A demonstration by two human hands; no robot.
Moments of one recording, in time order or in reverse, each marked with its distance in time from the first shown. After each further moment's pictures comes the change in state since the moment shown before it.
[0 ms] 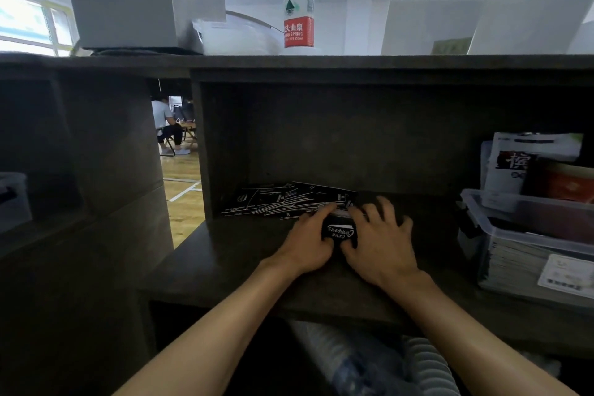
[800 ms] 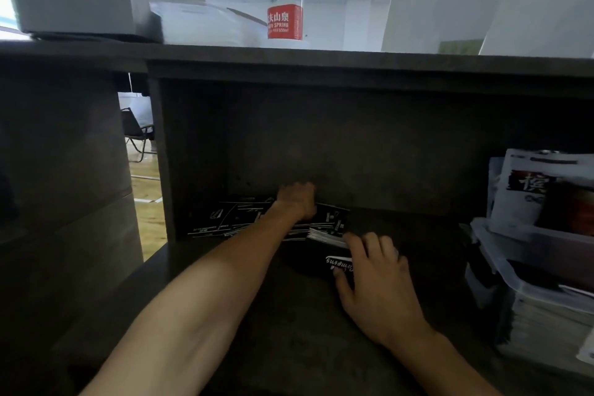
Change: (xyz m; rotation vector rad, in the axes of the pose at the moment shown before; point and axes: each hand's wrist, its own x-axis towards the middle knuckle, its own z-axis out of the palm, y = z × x) left_hand 0.191 -0.025 -0.008 0.643 0.005 -0.108; right_hand 0.007 0.020 0.014 0.123 0.045 -0.065
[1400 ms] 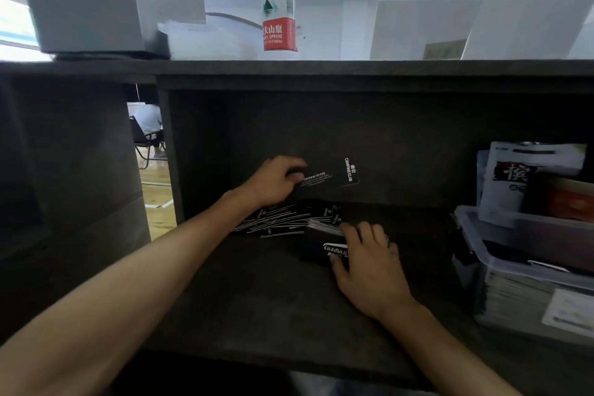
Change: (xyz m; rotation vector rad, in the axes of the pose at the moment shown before) left_hand -0.071 -0.035 -0.072 -0.488 0.186 0.293; right_hand -0.001 -0.001 -0.004 0.011 0.007 0.016
